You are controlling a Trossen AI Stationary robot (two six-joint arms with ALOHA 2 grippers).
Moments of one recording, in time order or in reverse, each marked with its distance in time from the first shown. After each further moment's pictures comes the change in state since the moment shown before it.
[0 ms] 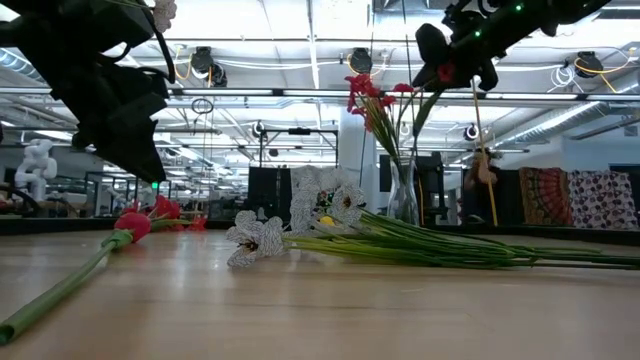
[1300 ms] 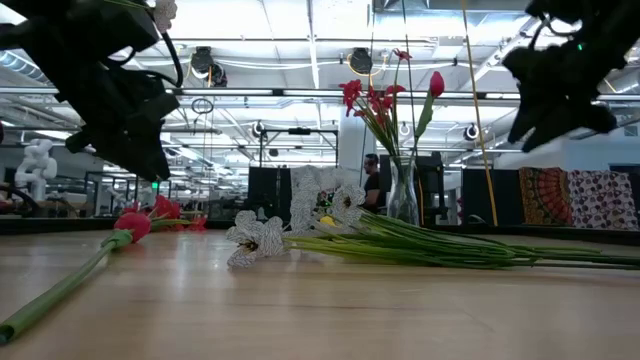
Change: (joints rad) left arm 0.045 0.000 0.000 0.000 -0.046 -0.153; right arm 0.258 -0.335 -0.150 -0.858 -0.211 0.750
